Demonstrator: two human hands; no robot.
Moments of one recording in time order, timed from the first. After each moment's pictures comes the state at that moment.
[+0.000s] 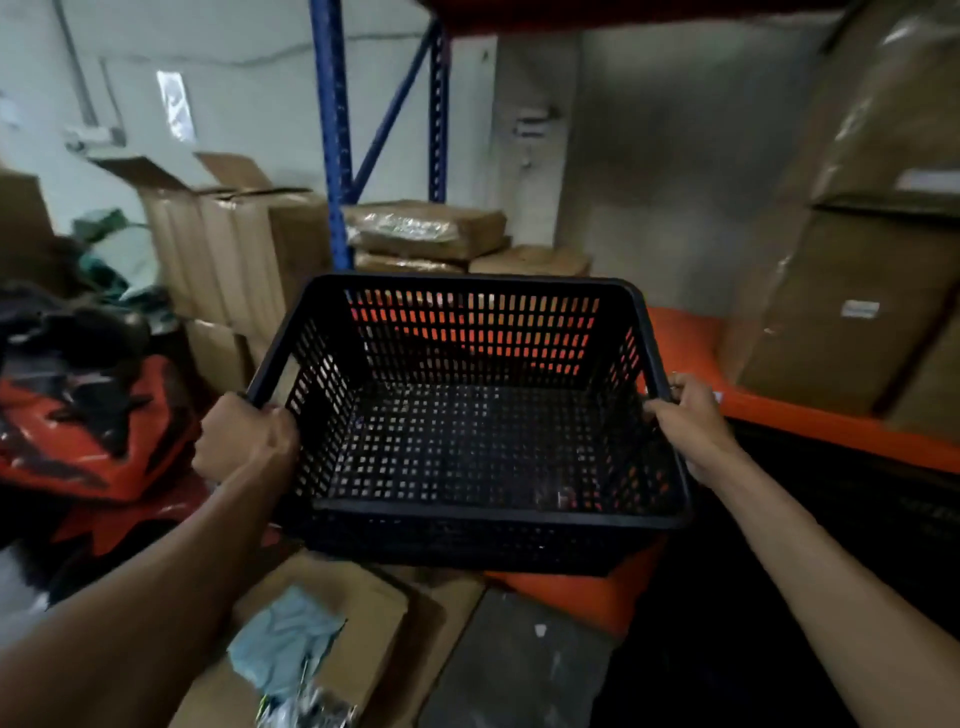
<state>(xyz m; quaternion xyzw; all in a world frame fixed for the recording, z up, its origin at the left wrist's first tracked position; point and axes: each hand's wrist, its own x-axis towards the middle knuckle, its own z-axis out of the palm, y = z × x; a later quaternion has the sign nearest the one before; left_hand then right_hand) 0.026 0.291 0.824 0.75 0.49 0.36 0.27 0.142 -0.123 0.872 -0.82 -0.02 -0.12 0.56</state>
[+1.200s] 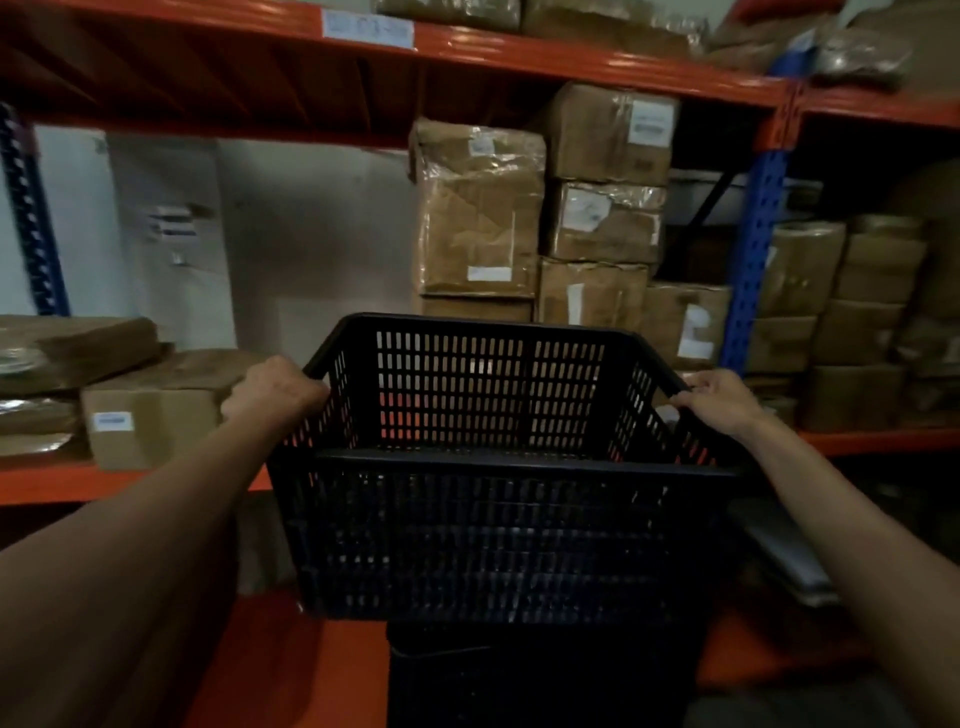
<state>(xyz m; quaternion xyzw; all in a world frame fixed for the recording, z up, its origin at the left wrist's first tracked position) 0.173 -0.112 1.024 0.93 0.05 0.14 0.33 0.065 -0.570 1.008 -0.84 0.20 -0.22 0.45</state>
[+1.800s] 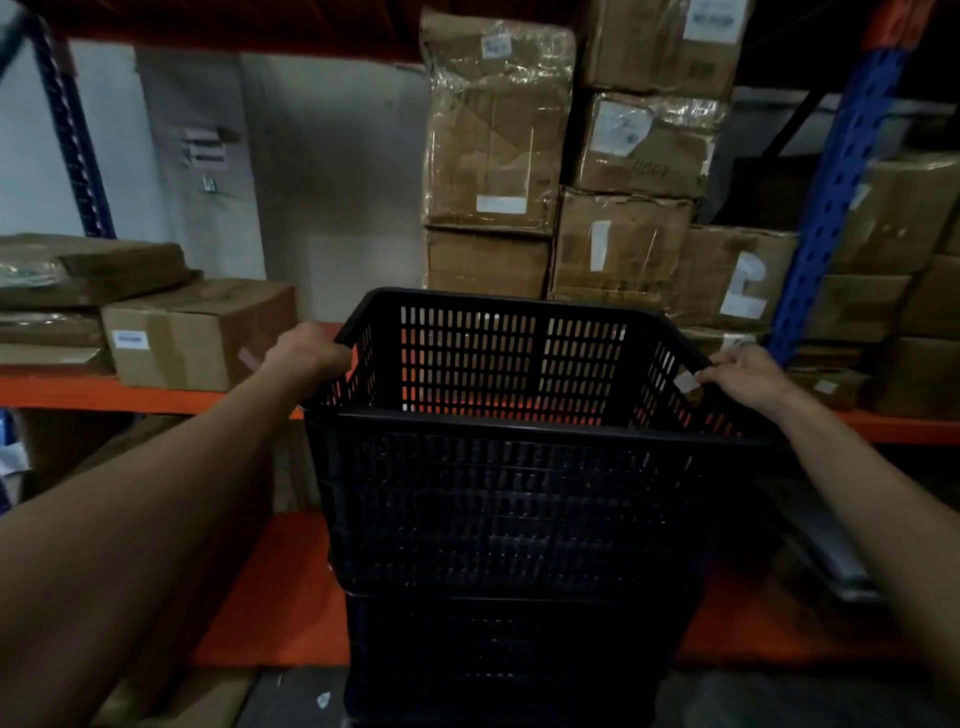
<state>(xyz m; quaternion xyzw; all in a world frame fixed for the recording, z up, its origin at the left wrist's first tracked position) 0.192 -0.200 0.978 0.93 0.08 0.11 0.34 0.130 -0.684 0.965 -0.87 0.22 -0.18 0.40</state>
